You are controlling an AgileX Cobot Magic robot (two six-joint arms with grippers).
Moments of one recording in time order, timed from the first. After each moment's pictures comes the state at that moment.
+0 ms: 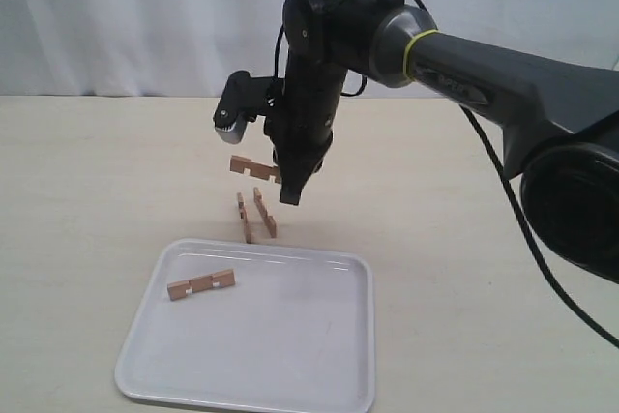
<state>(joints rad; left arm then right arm) -0.01 0.00 0.00 -0.20 0.31 0.33 0.40 2.32 -2.10 -0.02 1.20 -0.80</state>
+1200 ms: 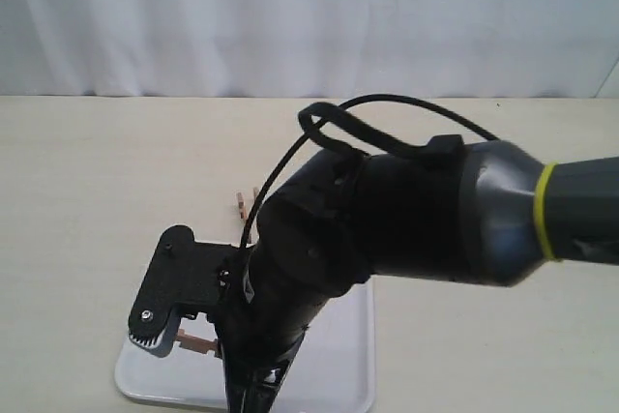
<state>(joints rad) -0.01 0.00 0.00 -0.20 0.31 0.33 0.79 1.81 -1.18 0.02 0.70 -0.49</state>
